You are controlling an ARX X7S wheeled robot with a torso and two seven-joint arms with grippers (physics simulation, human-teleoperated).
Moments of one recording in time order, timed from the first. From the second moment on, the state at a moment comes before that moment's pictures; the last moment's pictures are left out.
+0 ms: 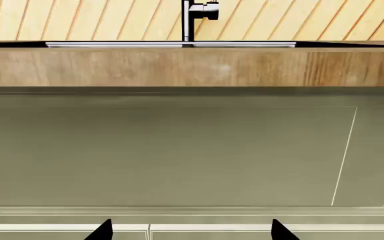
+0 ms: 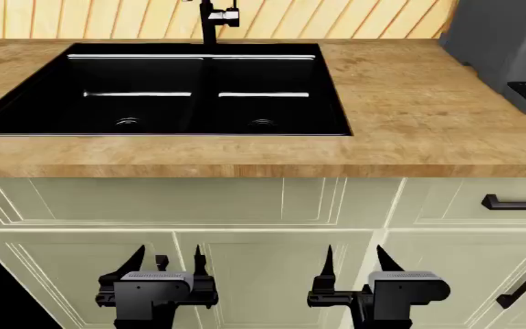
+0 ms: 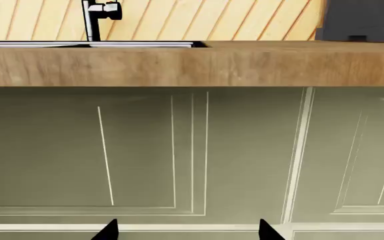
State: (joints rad) left arm 0.00 0.00 0.00 0.00 0.00 0.00 0.00; right arm 0.00 0.00 0.00 0.00 0.00 0.00 0.00
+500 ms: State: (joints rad) left arm 0.00 -0.05 0.06 0.00 -0.04 0.00 -0.06; right arm 0.00 0.05 -0.06 0.01 0.06 -0.02 0.07
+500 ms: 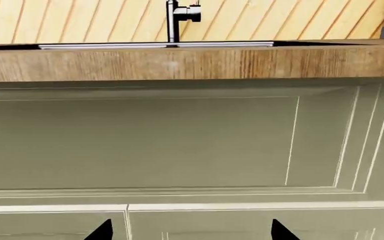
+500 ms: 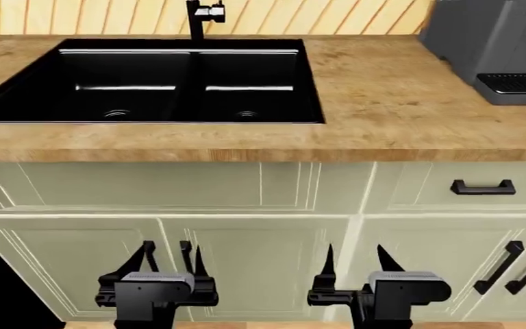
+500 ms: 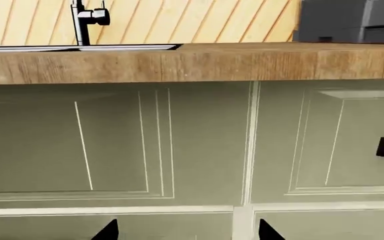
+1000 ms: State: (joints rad) left arm 0.00 -0.09 0.10 0.01 -0.06 0.01 -0.10; right arm 0.00 0.08 -0.09 0.01 0.14 -0.01 0.08
